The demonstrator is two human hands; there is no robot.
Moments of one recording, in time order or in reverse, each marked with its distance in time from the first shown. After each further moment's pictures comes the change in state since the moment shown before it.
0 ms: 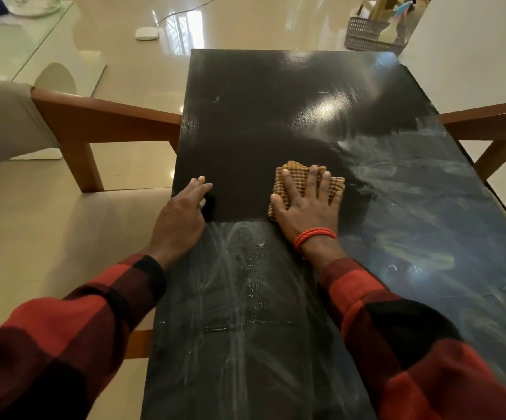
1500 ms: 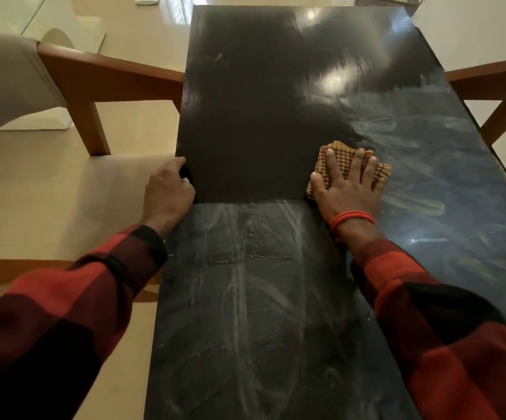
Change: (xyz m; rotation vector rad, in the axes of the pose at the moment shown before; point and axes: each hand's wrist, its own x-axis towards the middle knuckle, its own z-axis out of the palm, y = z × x) left_hand -0.063 0.019 -0.021 -0.067 0.032 -0.316; right_hand -0.063 0.068 -0.012 -0.043 -0.025 0.146
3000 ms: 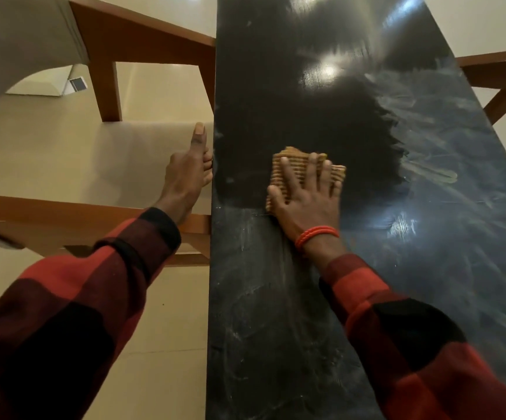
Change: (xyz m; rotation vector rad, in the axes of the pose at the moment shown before) left_hand -0.044 -0.050 -0.031 -0.704 -0.131 -0.221; right_hand -0.138 -0.107 0.017 0.021 -0.020 -0.187
